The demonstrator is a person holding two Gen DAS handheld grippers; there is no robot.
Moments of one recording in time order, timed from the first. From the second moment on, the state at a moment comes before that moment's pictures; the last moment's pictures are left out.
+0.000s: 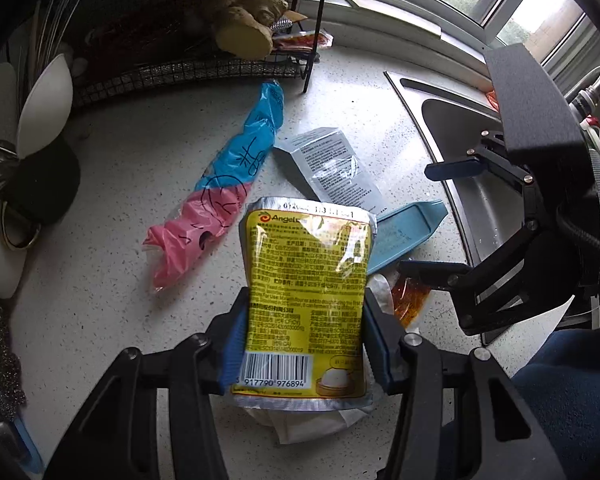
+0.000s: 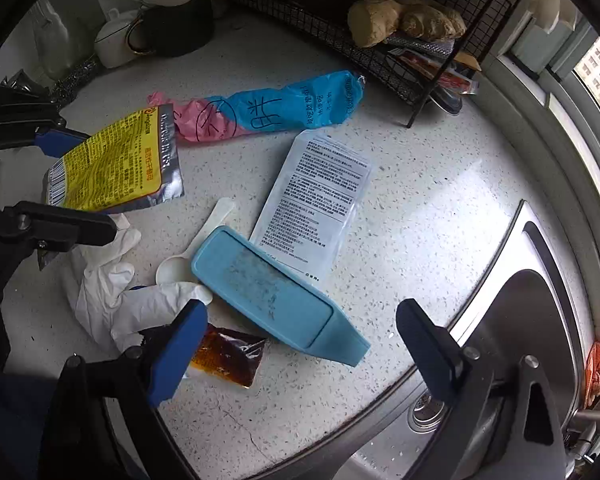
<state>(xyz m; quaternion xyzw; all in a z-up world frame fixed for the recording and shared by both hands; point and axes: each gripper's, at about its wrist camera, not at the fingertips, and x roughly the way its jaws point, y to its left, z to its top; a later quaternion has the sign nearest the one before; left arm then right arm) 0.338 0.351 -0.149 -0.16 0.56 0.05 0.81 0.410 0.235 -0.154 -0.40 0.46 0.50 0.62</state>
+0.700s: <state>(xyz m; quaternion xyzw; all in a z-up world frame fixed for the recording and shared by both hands) 0.343 0.351 -0.160 -0.16 0.58 0.08 0.80 0.401 0.254 -0.190 -0.42 0.47 0.53 0.57</state>
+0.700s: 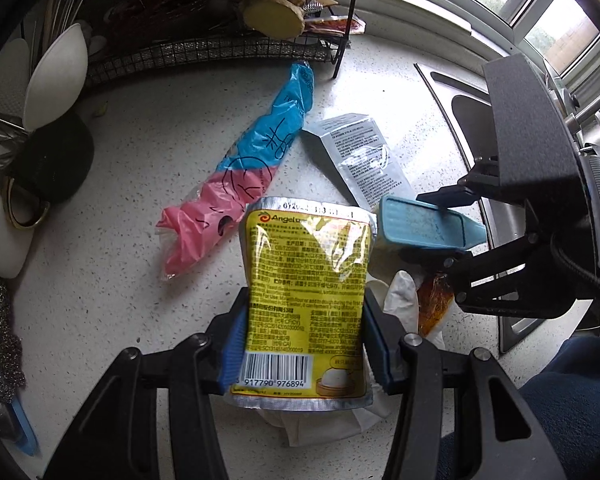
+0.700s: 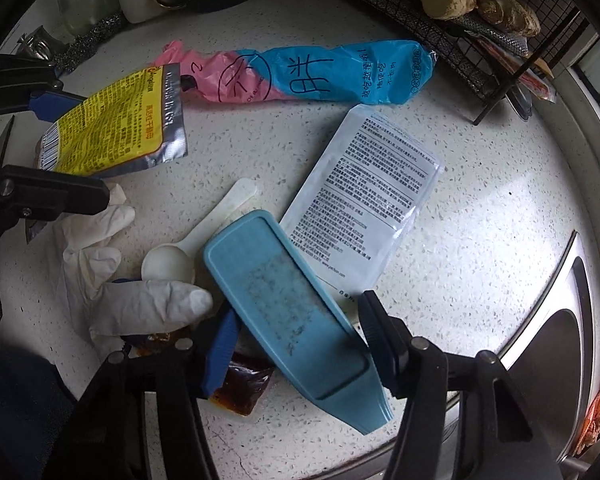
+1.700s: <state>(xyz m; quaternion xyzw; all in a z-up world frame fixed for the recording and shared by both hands) 0.297 0.159 -0.083 -0.05 0.54 -0.02 0.84 0.332 0.021 -0.103 -0.21 0.50 0.40 0.74</state>
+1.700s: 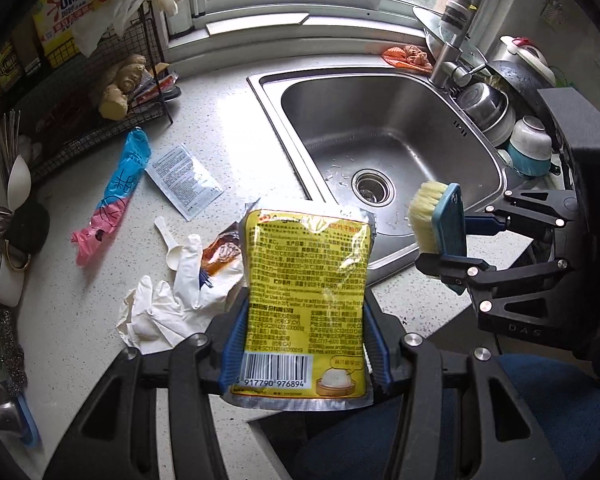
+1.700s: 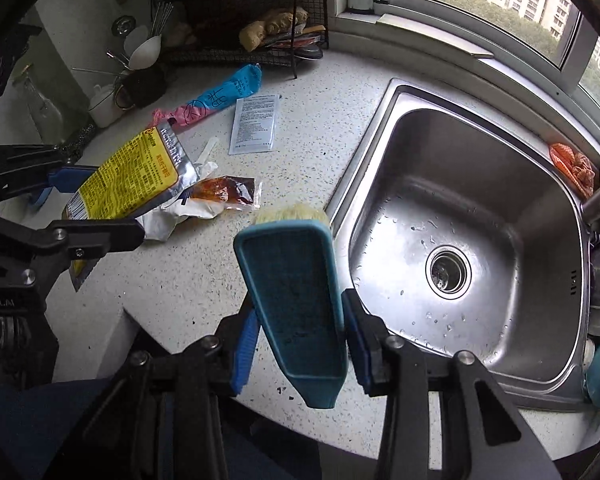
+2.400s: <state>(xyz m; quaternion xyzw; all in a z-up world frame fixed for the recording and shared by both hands) 0.226 -0.010 -0.110 -0.01 0.58 -0.06 0.81 0.252 -0.132 -0.126 -0.15 0.55 0.33 0.75</state>
